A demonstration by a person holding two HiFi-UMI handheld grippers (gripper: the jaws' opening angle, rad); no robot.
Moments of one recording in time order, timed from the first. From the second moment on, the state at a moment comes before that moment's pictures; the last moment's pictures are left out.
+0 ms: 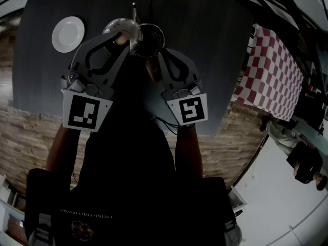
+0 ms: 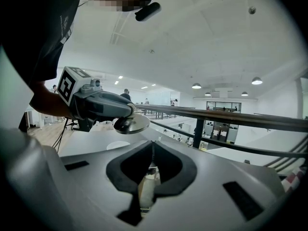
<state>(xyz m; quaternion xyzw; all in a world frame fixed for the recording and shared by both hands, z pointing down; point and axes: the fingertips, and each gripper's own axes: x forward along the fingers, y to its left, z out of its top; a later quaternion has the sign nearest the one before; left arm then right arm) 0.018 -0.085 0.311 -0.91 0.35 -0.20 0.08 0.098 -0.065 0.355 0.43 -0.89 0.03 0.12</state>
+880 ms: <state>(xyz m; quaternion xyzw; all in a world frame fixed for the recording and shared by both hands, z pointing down) 0.022 -0.080 0.302 -0.91 0.35 -0.20 0.09 0.110 -0.063 0.346 0.46 -0.88 0.03 0.12</state>
